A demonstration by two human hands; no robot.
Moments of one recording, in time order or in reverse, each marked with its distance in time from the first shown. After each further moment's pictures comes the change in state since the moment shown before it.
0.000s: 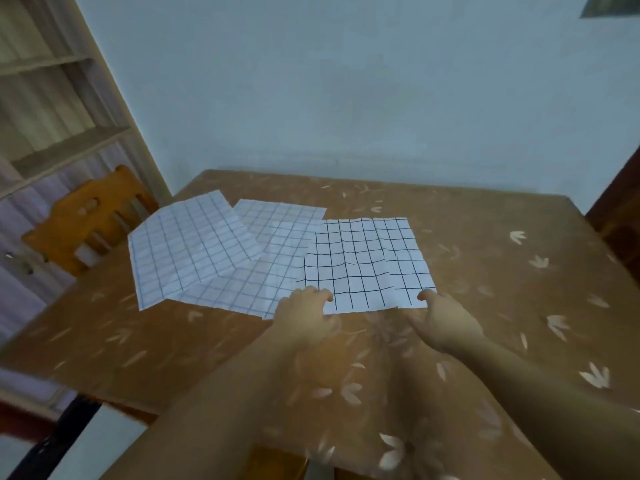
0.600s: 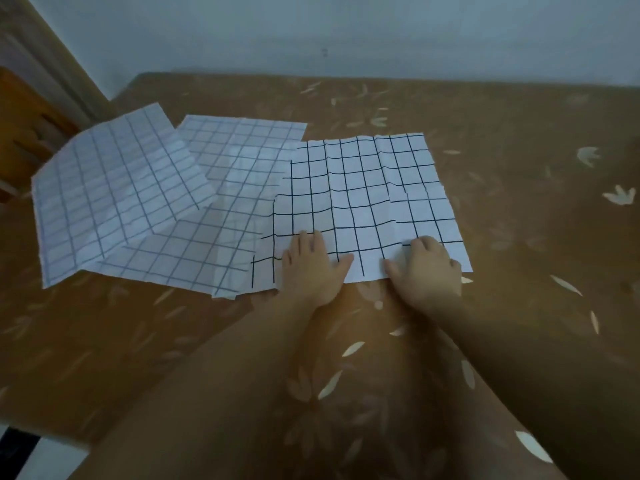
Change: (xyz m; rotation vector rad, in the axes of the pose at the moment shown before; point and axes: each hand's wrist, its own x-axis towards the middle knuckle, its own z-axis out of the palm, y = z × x) left_hand 0.152 -0.005 0.134 -0.089 -0.063 -0.207; right_hand 0.146 0.023 0.121 -0.011 0.089 0.020
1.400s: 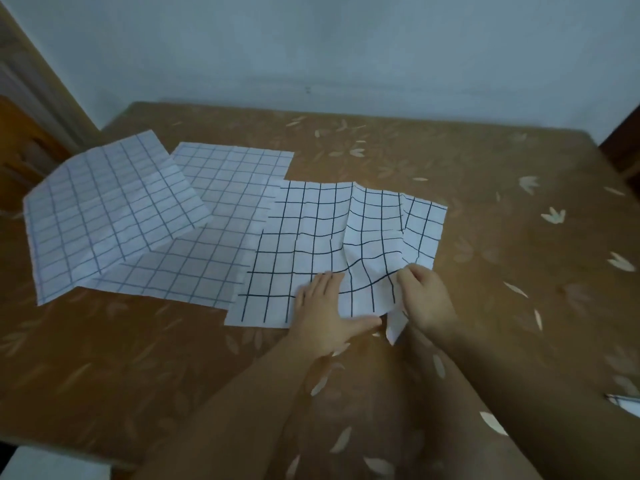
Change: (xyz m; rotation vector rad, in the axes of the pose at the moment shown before) left_hand -0.065 0.013 0.010 -0.206 -0.037 0.242; right_hand -0.065 -0.008 -0.061 0.730 -0.027 0.125
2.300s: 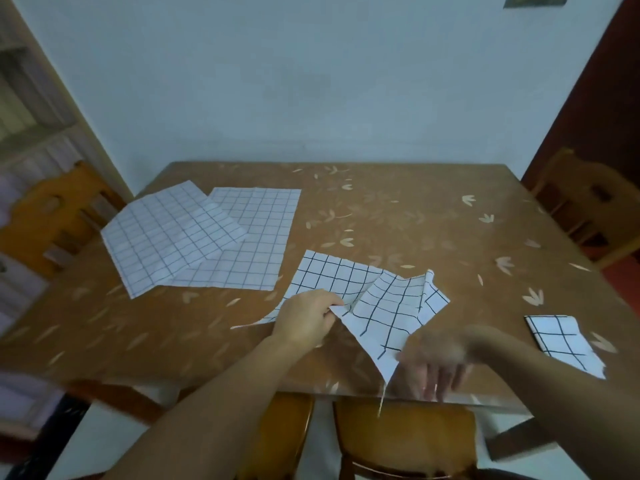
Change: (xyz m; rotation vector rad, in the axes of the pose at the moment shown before) left_hand -0.192 0.016 -0.111 0.172 0.170 0.307; right_hand -0.210 -0.040 -0.060 -0.621 -0.939 0.400
